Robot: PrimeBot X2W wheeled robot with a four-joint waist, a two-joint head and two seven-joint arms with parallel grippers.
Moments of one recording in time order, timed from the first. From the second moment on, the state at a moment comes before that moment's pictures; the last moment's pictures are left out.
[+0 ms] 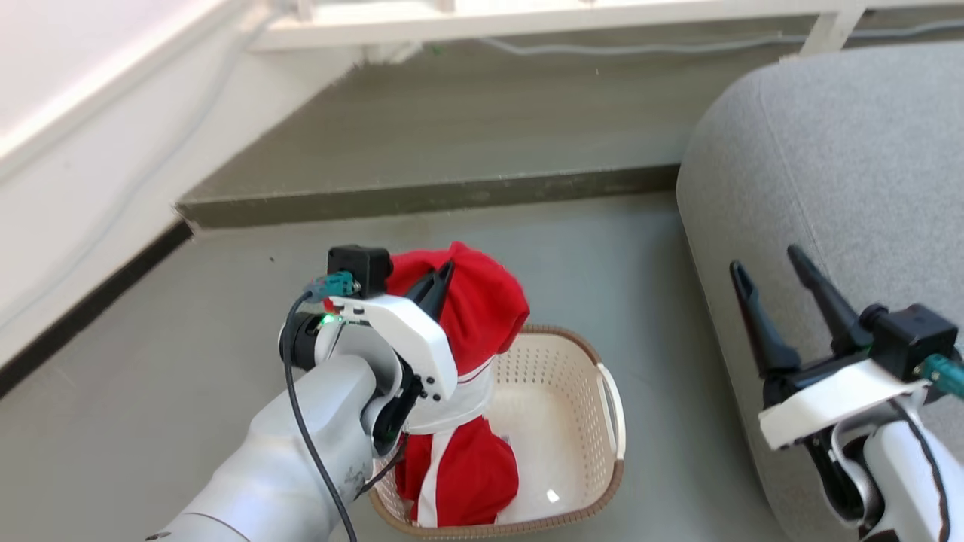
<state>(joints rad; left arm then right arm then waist) -0.81 0.04 -1.08 0.96 -1.15 -0.03 -0.25 -0.32 -0.30 0.31 0.30 0.43 0.12 -0.26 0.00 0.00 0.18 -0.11</state>
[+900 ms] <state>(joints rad) -0.99 0.09 -0.94 0.69 -0.87 -0.02 -0.25 -0.25 -0.26 0.30 0.34 0.41 0.12 -0.26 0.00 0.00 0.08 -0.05</state>
